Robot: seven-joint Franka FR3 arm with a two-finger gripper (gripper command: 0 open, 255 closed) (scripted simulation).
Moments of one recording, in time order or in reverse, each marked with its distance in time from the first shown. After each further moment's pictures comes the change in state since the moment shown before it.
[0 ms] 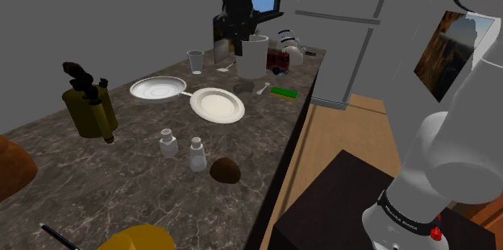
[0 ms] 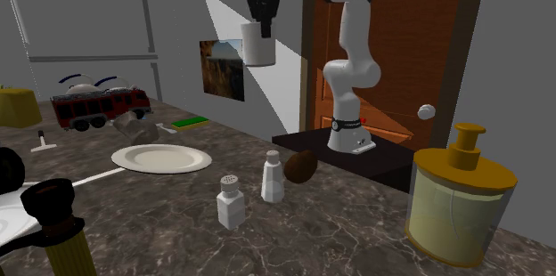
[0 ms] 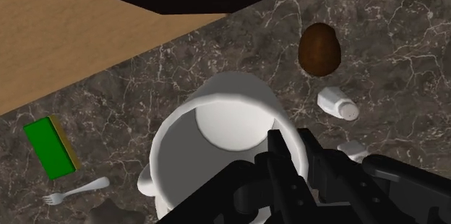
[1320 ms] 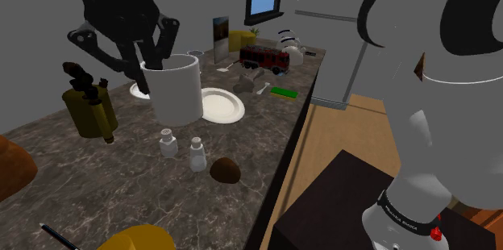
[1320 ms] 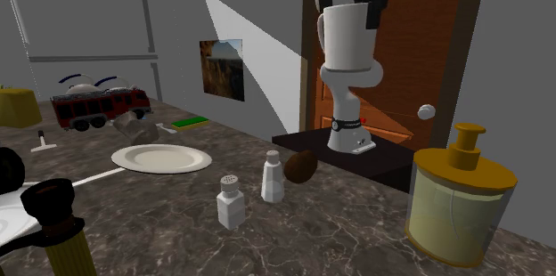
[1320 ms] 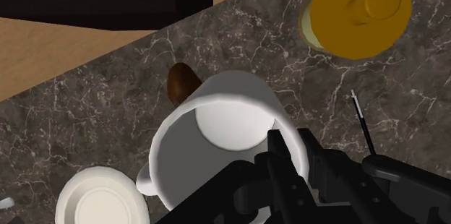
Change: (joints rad) arm 0.366 0.443 0.207 0.582 -0.132 -0.182 0.507
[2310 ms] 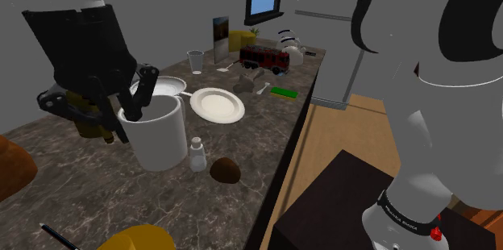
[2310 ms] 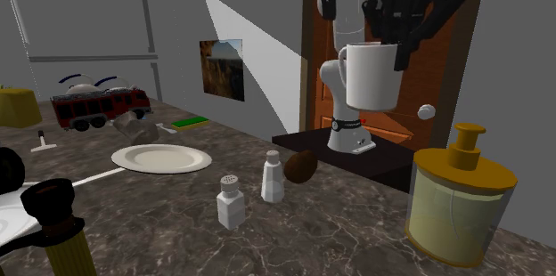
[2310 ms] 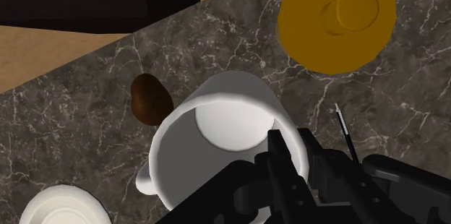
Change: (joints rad) arm 0.046 0.041 0.013 -0.104 -0.011 0.138 0.076
